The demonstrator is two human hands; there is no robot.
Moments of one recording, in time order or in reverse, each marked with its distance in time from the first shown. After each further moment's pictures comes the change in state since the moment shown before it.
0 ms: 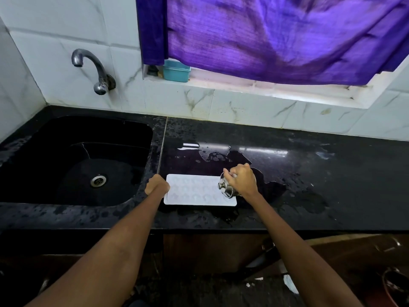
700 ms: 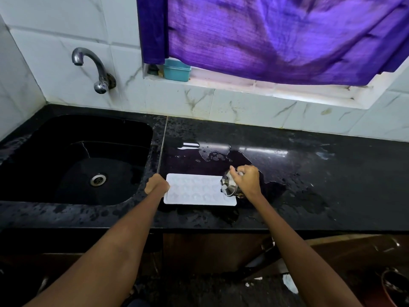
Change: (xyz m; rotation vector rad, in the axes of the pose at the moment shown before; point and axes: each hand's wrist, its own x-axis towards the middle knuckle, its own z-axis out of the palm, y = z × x) left_hand -0.001 0.000 -0.001 0.009 -0.005 -0.004; right_hand -0.002 0.008 -0.005 0.163 0.064 0.145
